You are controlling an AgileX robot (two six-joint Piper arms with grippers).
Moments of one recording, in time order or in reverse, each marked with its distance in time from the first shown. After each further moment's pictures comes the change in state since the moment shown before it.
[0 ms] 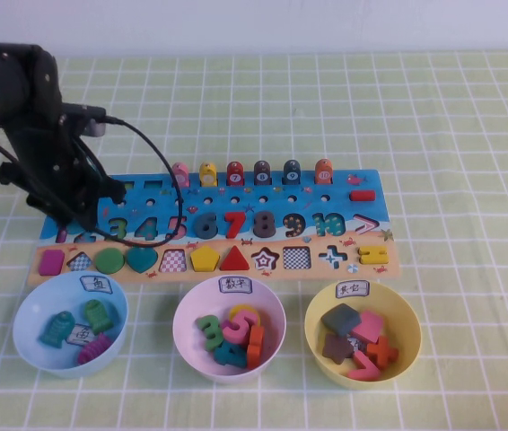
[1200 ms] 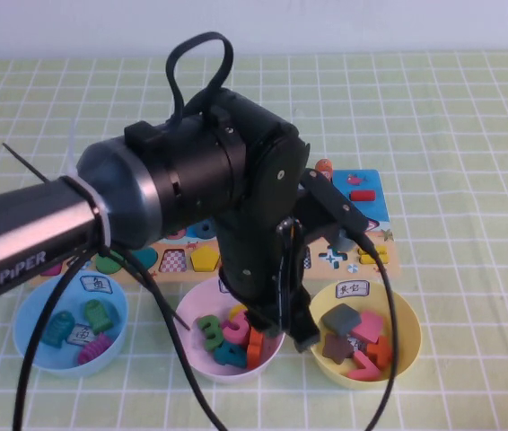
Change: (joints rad) right arm 0.000 0.000 0.000 0.000 0.000 0.000; left arm -0.683 -0.314 0.249 -0.043 0.045 0.158
